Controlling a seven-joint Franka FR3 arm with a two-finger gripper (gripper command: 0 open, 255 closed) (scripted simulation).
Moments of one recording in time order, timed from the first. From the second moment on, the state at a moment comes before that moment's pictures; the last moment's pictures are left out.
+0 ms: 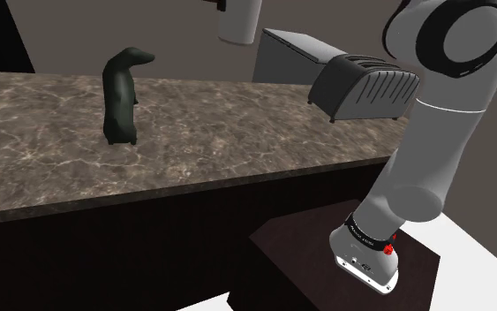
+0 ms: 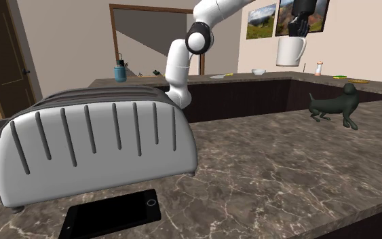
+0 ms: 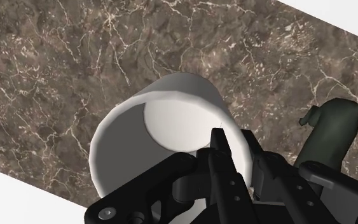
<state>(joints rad) 0.23 0.23 0.41 -0.91 -0.14 1.07 0.64</state>
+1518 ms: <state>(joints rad) 0.15 -0.02 0.38 -1.55 -0.03 1.49 0.60</state>
